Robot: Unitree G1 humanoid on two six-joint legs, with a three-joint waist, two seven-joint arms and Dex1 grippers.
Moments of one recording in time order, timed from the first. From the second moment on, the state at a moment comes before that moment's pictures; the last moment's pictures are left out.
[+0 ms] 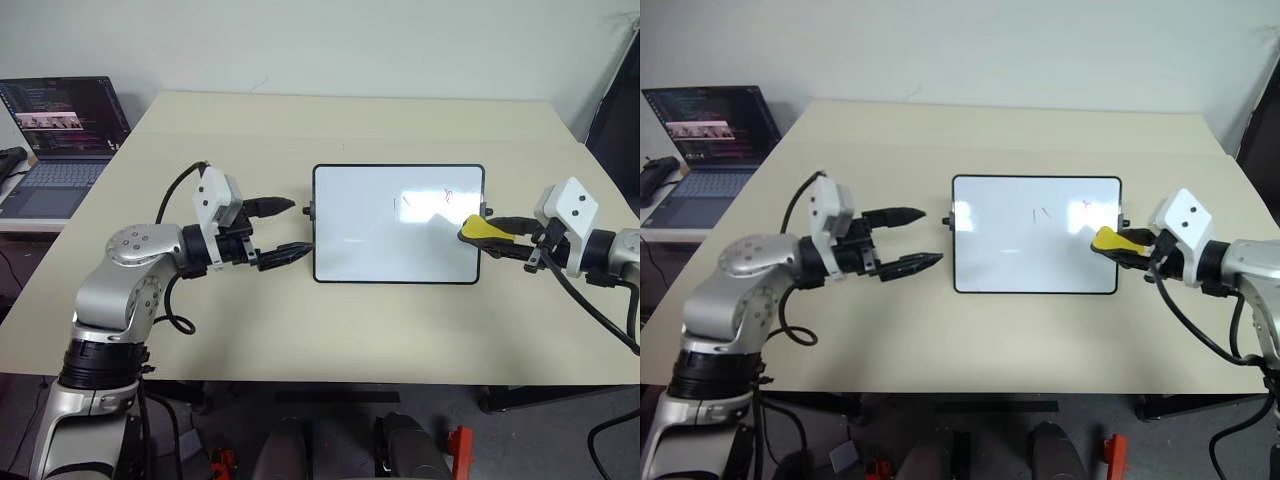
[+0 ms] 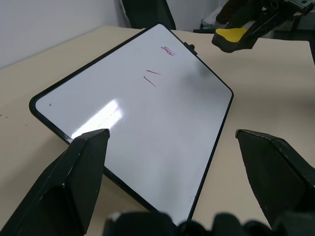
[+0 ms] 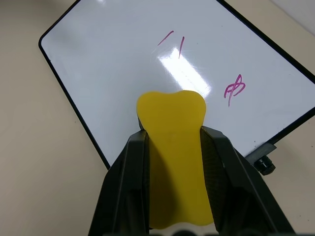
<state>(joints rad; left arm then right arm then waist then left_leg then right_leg) -0.51 0.69 0.05 -0.12 -0.51 0.45 -1.03 -0.36 -0.93 -0.17 -0.23 0.33 0.55 0.98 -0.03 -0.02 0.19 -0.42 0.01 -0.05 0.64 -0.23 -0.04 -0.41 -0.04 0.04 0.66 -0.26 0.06</state>
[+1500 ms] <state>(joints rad) -0.52 0.68 0.03 -0.11 -0.50 0.45 -1.06 -0.68 -0.46 0.12 0.00 0.09 0.47 0.51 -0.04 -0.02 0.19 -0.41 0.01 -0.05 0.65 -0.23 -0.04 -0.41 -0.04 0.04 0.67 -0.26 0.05</state>
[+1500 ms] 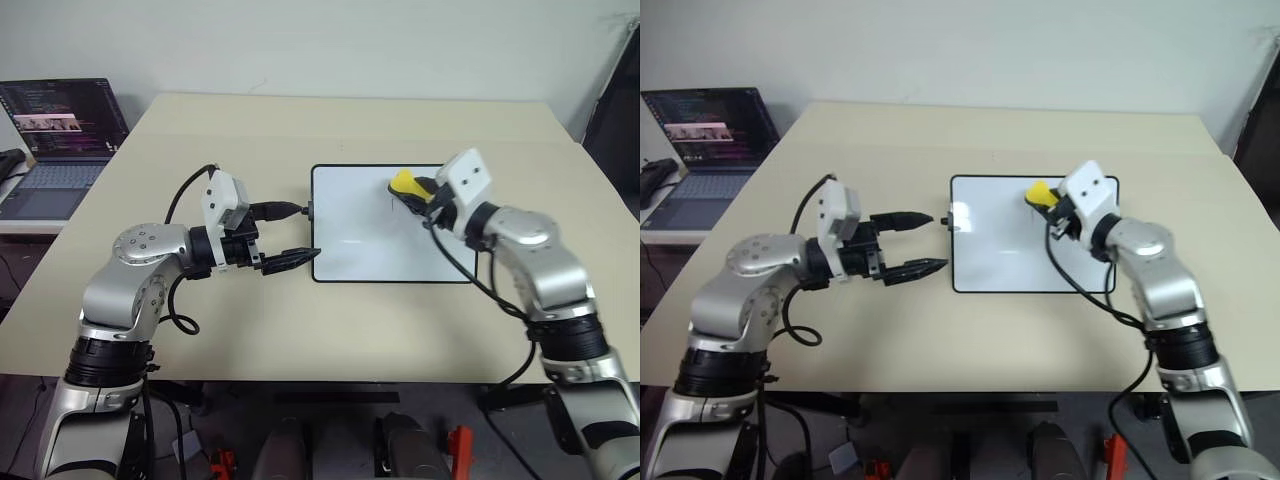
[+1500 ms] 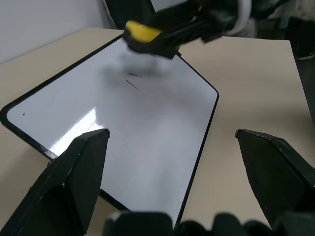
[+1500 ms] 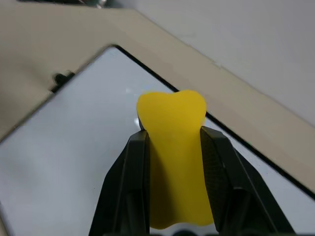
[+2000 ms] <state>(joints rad) -0.52 0.68 0.03 -0.12 -0.50 0.46 -1.05 -0.69 -0.44 0.19 0.18 -0.05 0.32 0.50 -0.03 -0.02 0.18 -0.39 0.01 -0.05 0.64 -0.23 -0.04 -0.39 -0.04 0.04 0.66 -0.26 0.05</state>
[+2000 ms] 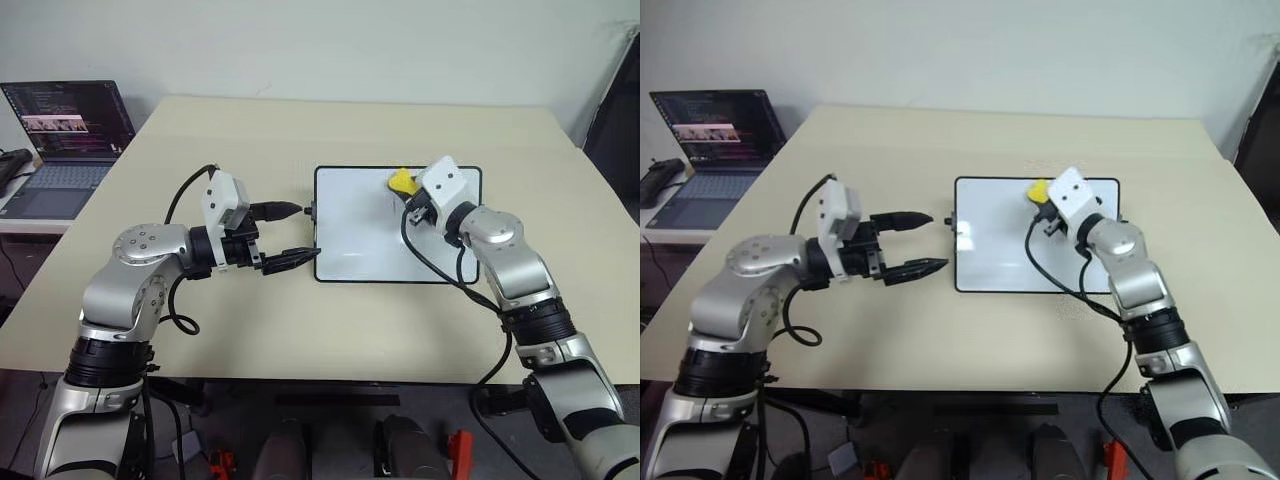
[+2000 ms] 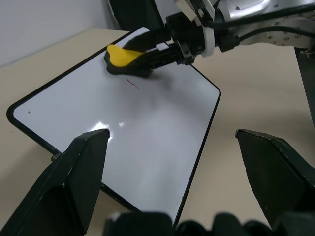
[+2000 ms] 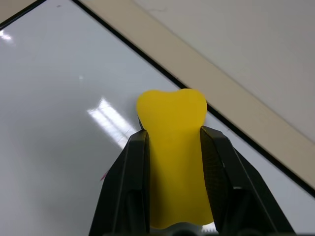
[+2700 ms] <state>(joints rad) -0.52 0.68 0.03 -0.11 -0.49 0.45 -1.06 -0.76 -0.42 0.16 0.33 -0.10 0.26 0.42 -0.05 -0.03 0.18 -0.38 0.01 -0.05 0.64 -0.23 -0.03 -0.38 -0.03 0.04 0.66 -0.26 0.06</state>
